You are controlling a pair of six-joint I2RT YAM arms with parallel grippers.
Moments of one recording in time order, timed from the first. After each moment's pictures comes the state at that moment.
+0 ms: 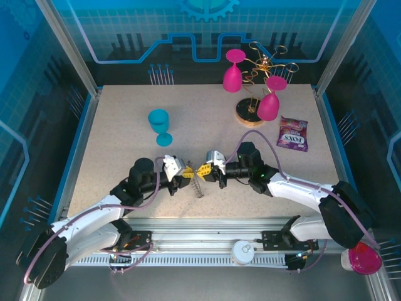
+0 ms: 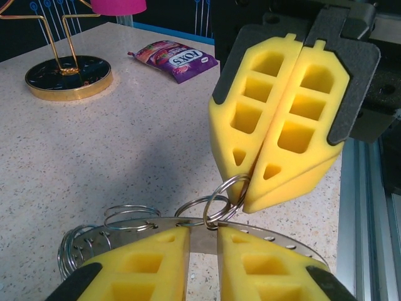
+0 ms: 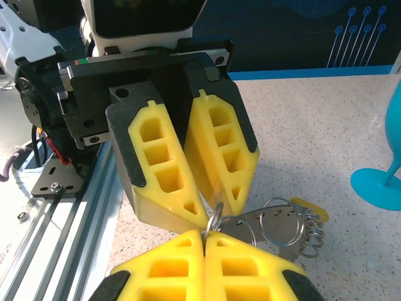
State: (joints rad) left arm -0.59 0.92 0.34 0.27 0.48 0.09; right arm 0.71 1.31 0.60 0.36 -0.73 -0.25
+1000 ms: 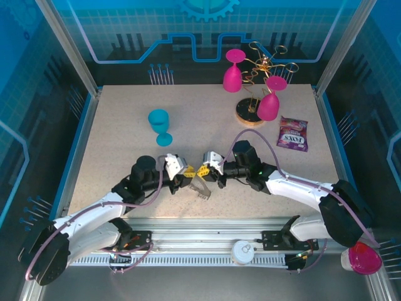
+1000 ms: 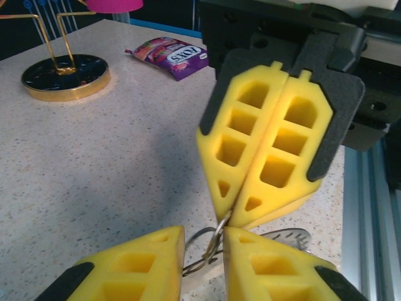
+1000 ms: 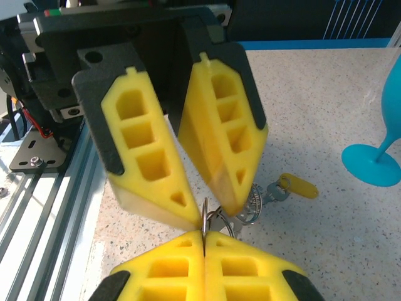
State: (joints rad) left arm -0.58 0.97 0.38 0.26 0.50 0.12; right arm 0.72 1.33 0.66 0.21 -0.66 -0.34
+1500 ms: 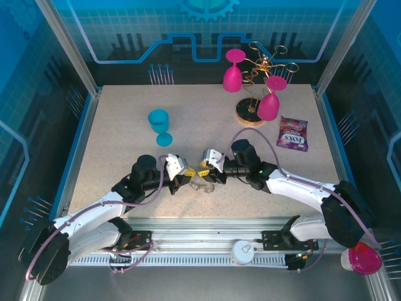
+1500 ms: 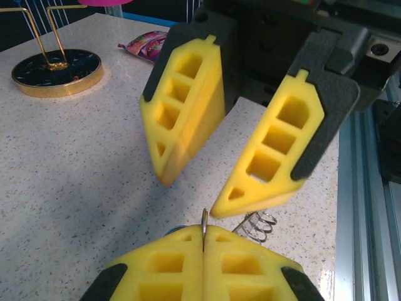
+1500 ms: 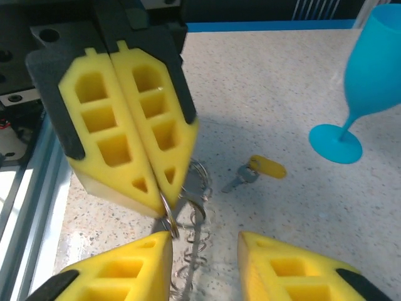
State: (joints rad) left arm -0.58 0.95 0.39 0.21 0.51 0.14; right arm 0.72 1.30 0.68 0.13 -0.53 -0.36
